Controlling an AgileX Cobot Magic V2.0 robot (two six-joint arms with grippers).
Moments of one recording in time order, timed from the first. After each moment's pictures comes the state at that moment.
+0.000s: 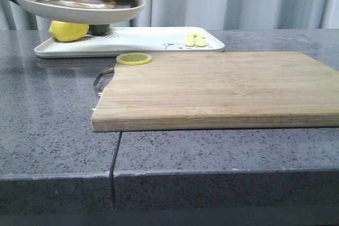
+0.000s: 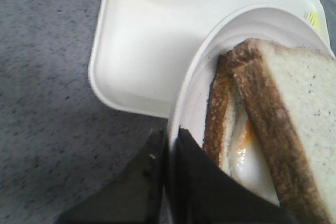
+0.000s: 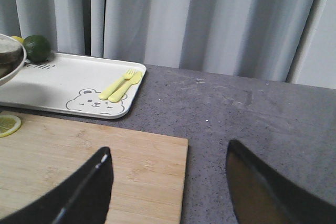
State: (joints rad) left arm -0.05 1.60 -1.34 -0.54 0.64 -0.12; right arm 0.16 0.43 -0.47 0.13 0.20 -0.17
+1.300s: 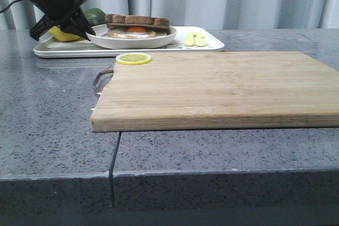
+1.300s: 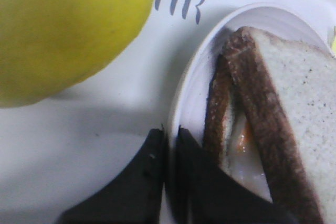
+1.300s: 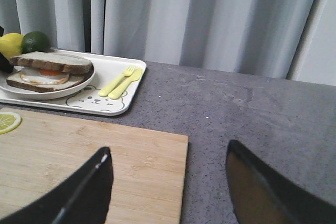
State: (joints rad) left arm -0.07 2.27 -2.04 -0.65 0.80 -0.09; right arm 0.16 0.43 -0.47 0.13 0.20 -0.17
